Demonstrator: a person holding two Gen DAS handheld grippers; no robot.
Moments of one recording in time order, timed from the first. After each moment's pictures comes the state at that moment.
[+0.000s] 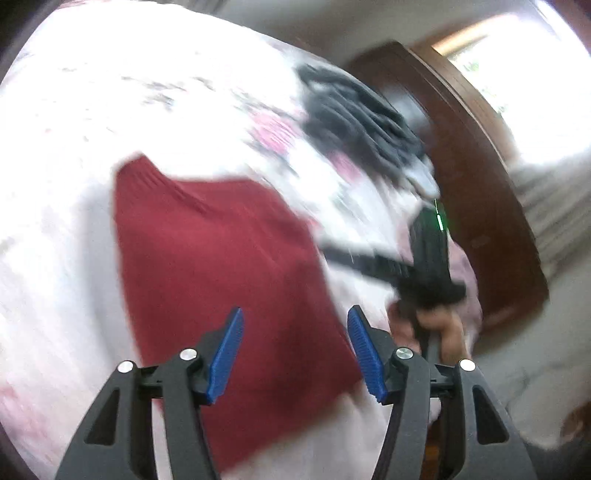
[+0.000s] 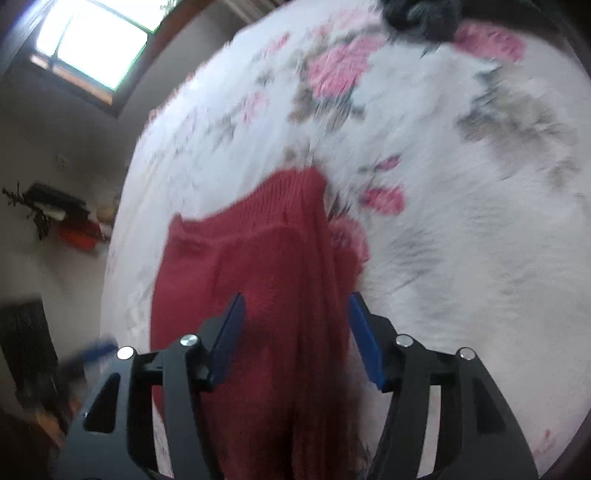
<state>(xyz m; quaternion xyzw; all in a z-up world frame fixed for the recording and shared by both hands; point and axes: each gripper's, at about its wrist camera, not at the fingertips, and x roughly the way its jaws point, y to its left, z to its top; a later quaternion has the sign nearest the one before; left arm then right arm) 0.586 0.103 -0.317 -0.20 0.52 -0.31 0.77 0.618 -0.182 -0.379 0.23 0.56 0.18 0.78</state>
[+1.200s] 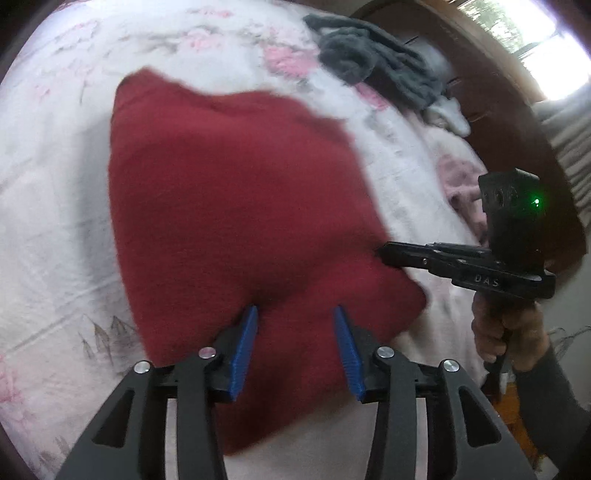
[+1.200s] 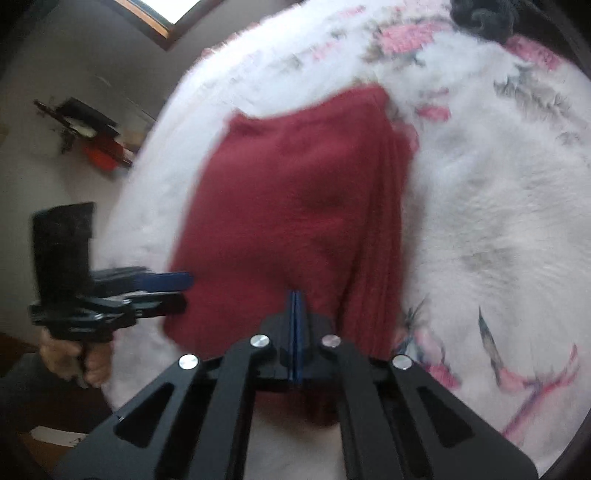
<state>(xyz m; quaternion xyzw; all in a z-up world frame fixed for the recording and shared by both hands) 0.519 0.066 -0.372 -0.10 0.57 -0.31 0.76 0.498 -0.173 -0.350 0.15 0.55 0.27 0.77</state>
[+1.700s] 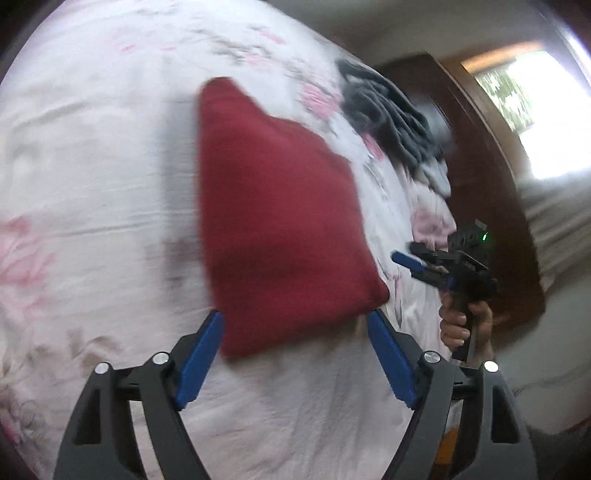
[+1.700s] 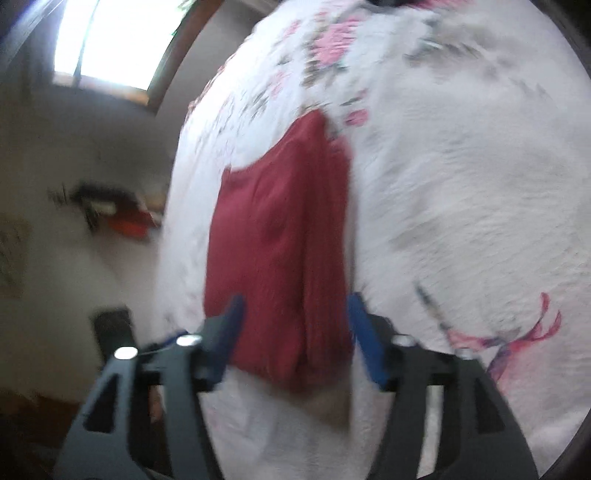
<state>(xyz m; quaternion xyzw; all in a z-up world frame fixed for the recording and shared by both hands) 0.471 0.165 -0.361 -0.26 0.55 -0.27 0.75 0.517 -0.258 -0.359 0.34 0.56 0.24 0.72</state>
